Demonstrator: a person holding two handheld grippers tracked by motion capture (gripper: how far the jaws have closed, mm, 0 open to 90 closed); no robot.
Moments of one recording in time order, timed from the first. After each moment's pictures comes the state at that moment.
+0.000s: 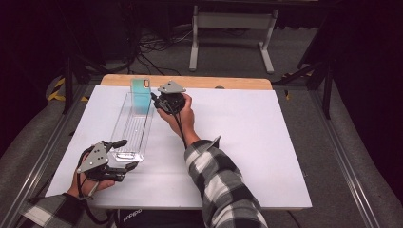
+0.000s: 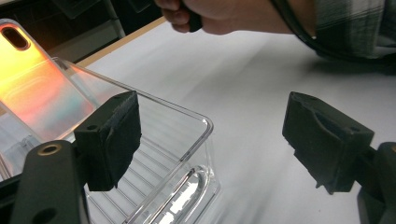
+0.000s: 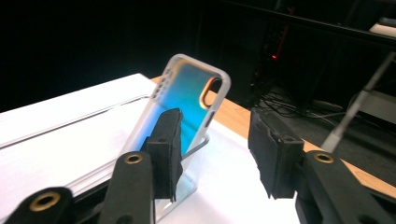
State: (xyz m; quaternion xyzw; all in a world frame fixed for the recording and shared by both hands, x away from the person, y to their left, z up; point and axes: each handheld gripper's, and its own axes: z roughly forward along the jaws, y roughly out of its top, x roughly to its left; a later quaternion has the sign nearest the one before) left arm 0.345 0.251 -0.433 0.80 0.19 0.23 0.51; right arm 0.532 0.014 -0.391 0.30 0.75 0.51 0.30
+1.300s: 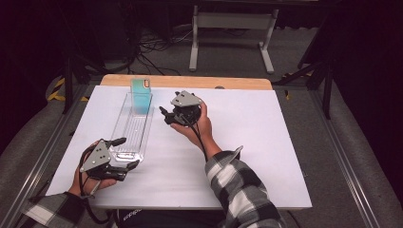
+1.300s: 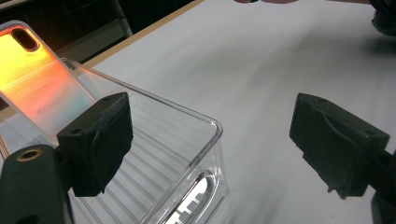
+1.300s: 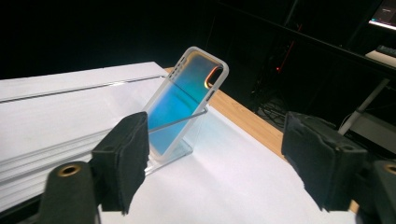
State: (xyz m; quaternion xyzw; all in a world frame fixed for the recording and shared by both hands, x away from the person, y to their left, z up) left arm 0.347 0.248 -0.432 0.80 0.20 0.25 0.50; right arm 0.482 -0.033 -0.378 0.24 0.77 0.50 0.32
